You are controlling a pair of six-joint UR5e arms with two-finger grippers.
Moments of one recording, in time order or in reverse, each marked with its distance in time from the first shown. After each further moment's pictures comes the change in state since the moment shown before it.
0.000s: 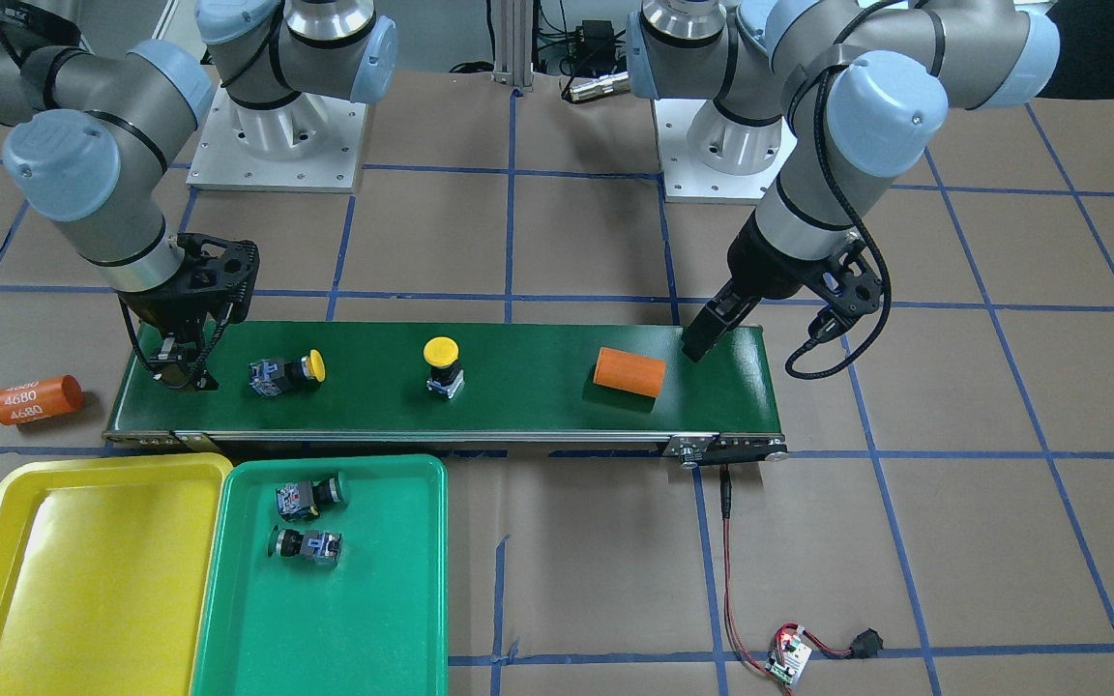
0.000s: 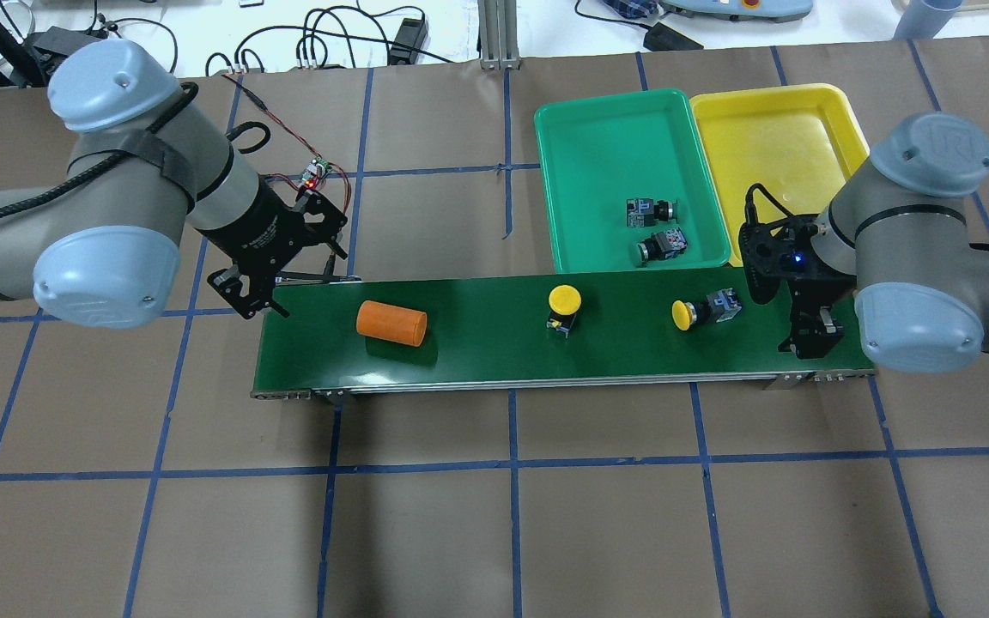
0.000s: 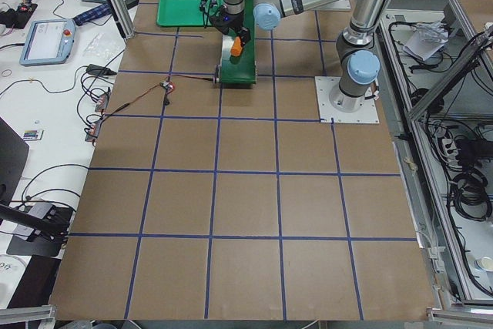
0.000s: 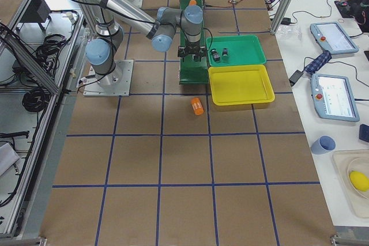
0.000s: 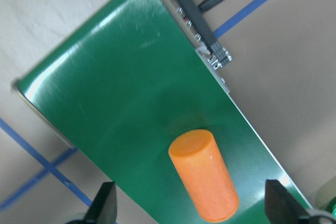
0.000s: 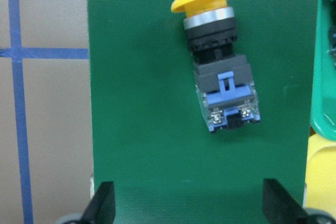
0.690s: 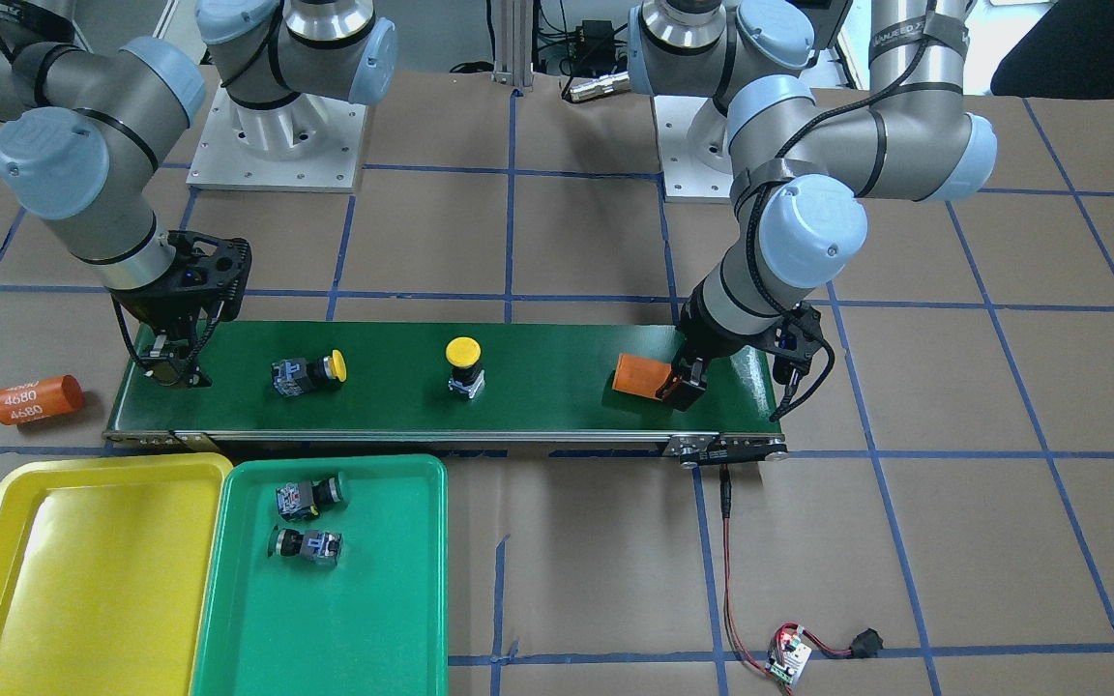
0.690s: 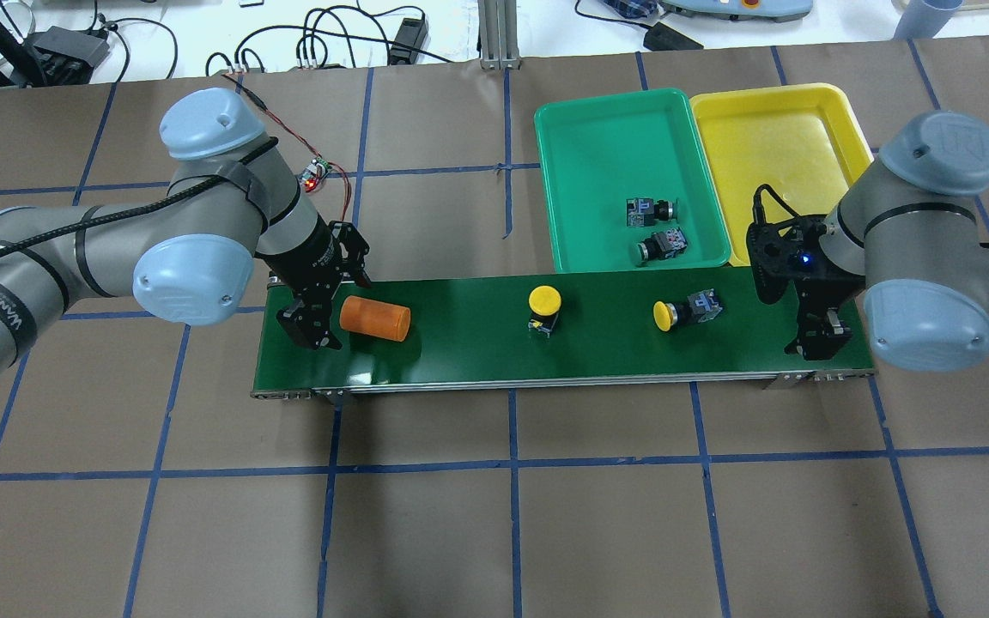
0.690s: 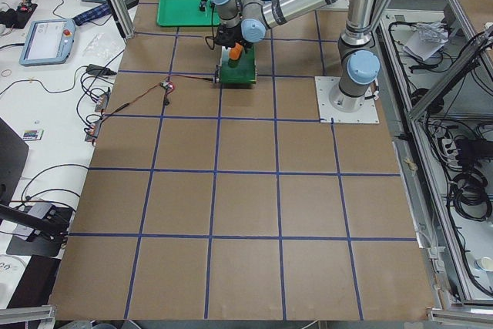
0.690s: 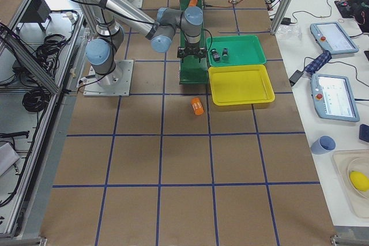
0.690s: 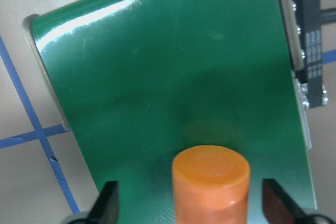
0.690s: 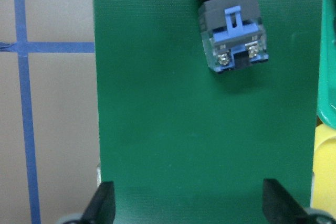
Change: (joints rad) left arm -0.052 -0.169 -0.013 0.052 -0.036 -0.514; right arm -0.019 -0.006 0.001 0.020 0.001 -0.004
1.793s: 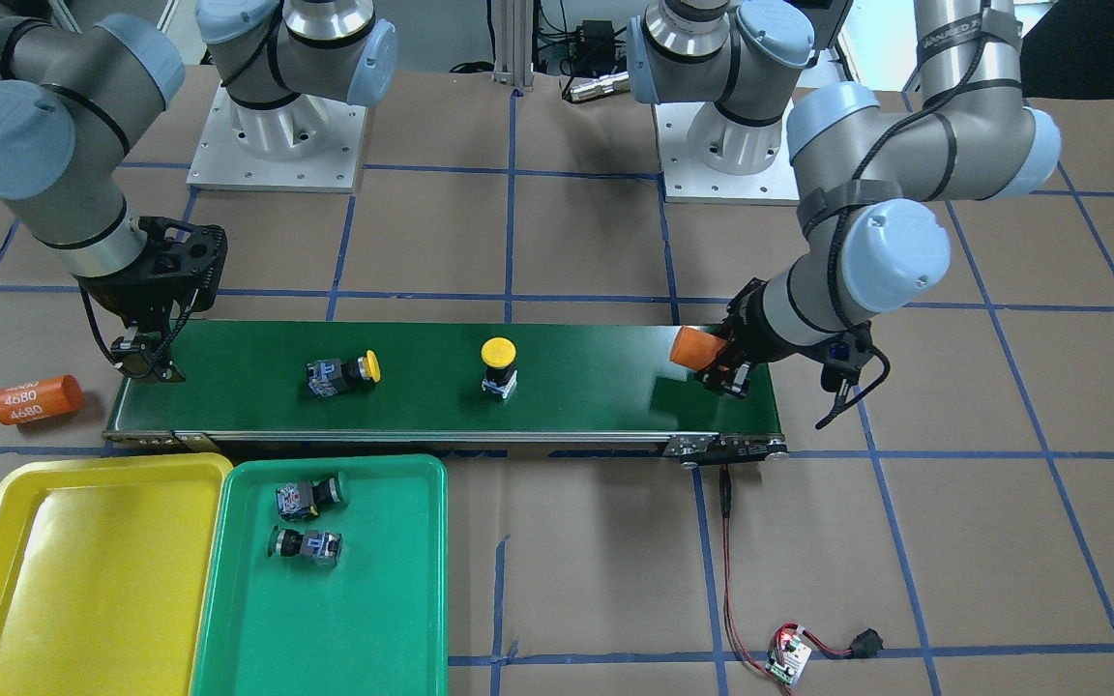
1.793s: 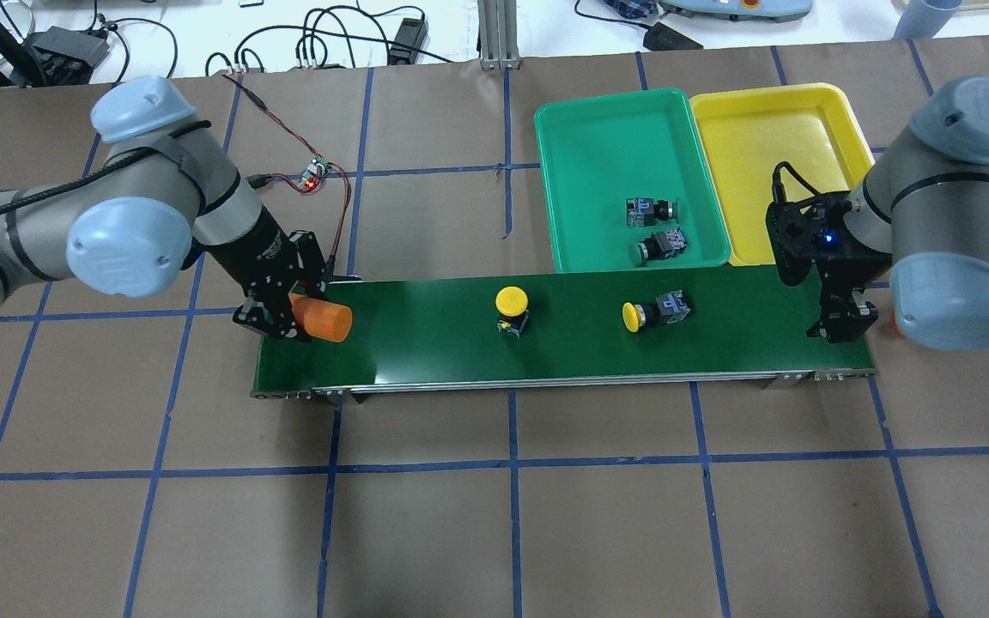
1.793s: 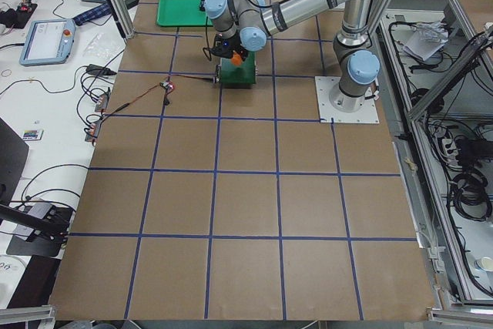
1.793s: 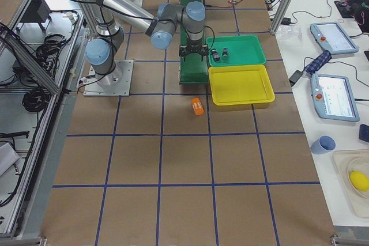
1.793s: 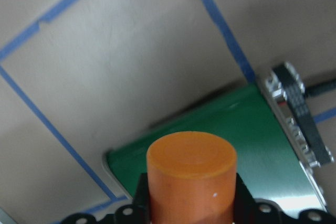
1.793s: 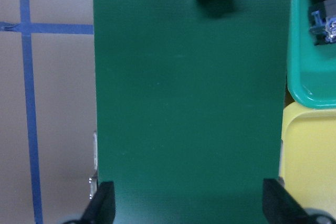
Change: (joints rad) left arm 0.076 -0.021 0.022 -0.090 -0.007 0.005; right arm -0.020 -0.030 -0.040 0.056 -0.015 -0.045
